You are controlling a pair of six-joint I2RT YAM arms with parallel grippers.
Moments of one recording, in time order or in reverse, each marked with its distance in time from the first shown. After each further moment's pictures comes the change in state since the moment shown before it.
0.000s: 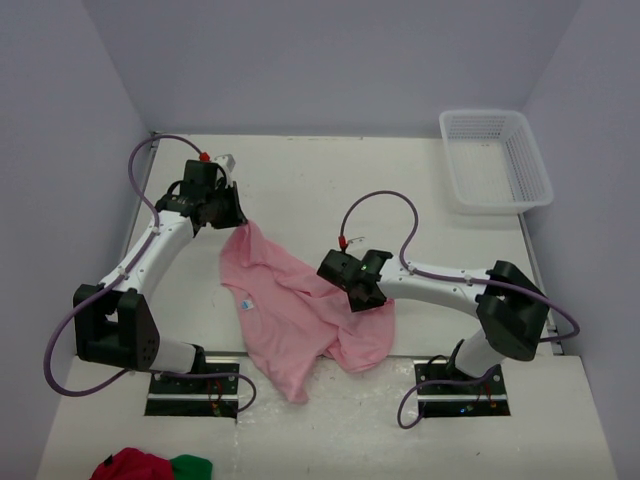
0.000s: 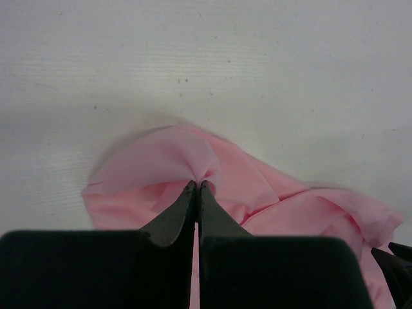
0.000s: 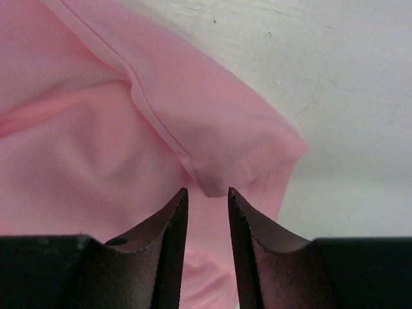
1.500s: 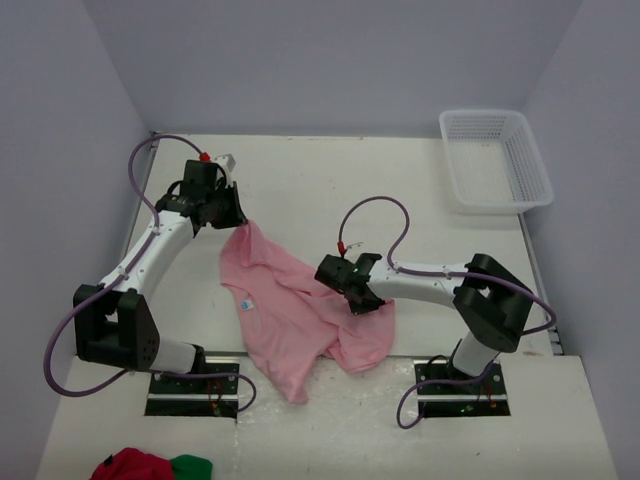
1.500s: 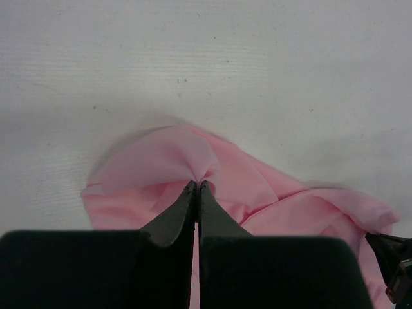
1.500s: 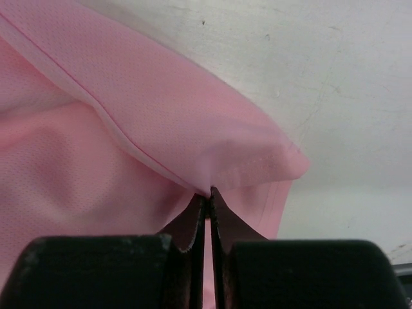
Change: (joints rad) left arm 0.000 -0.001 0.000 0.001 0.003 0.000; right arm -0.006 0.092 -0.027 0.048 0.018 -0.005
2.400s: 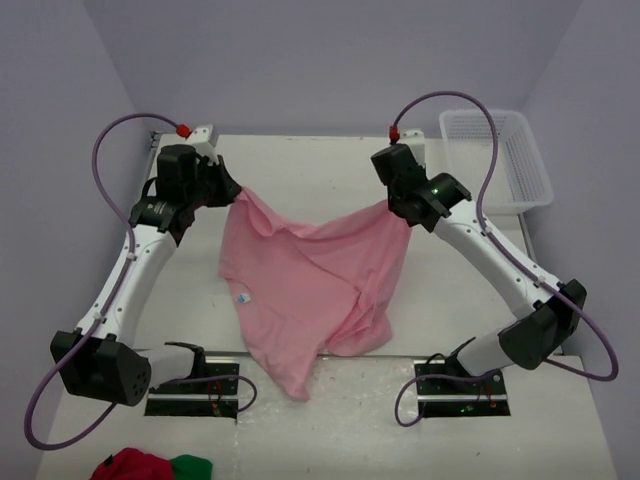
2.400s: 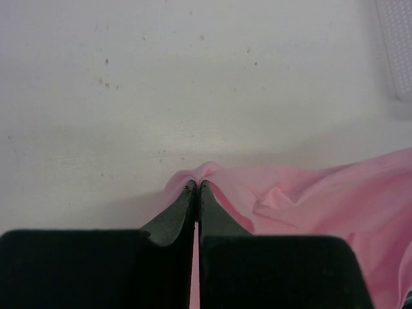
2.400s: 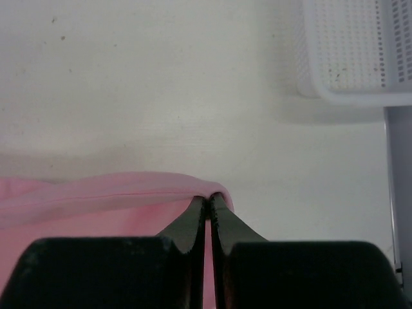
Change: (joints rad) left arm -0.002 -0.175 0.068 0.073 0.003 0.012; right arm -0.370 -0.198 0.502 -0.098 0.247 -0.396
